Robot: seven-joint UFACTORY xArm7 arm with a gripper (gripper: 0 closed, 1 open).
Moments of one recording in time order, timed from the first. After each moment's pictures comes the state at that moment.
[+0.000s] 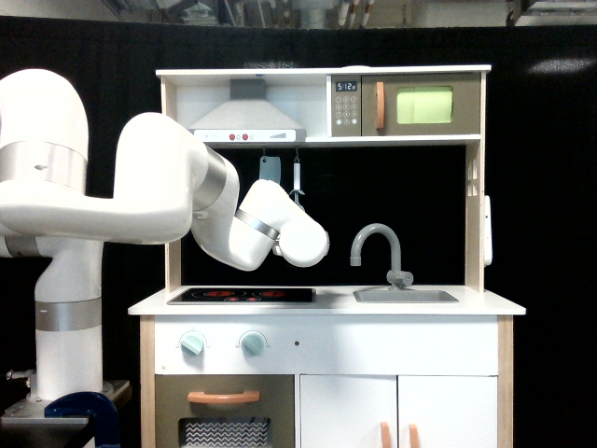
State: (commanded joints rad) arm 1.78 -1.24 -1.59 0.57 0.64 0.47 -2.10
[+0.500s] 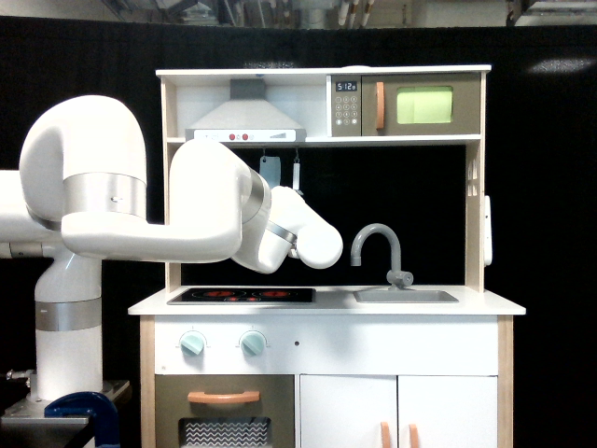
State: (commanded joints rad) arm 1.97 -1.33 -1.62 0.66 0.59 0.35 -2.07
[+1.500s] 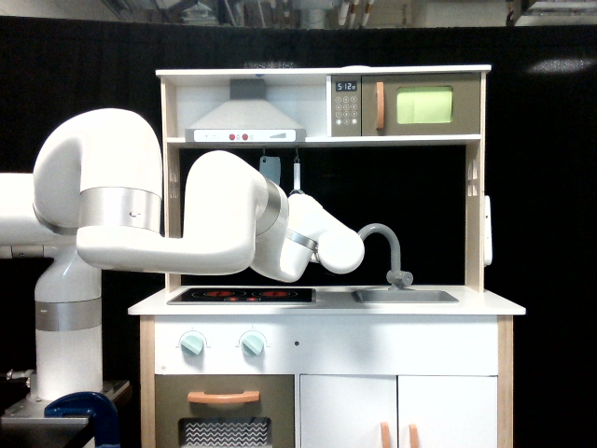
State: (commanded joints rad) arm 1.99 -1.34 -1.67 0.78 0.46 0.45 -1.99
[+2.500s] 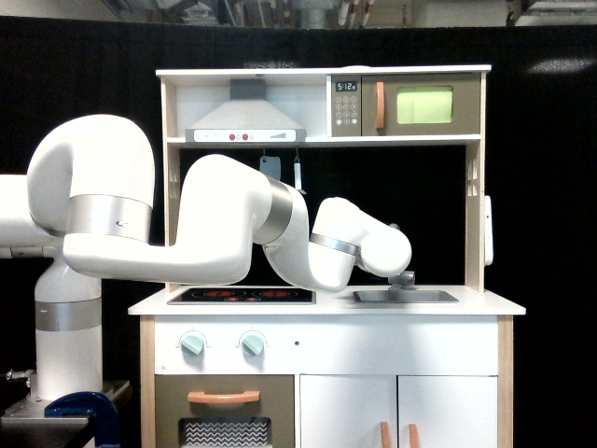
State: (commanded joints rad) arm 1.98 -1.37 -1.71 1.02 0.29 0.68 -1.85
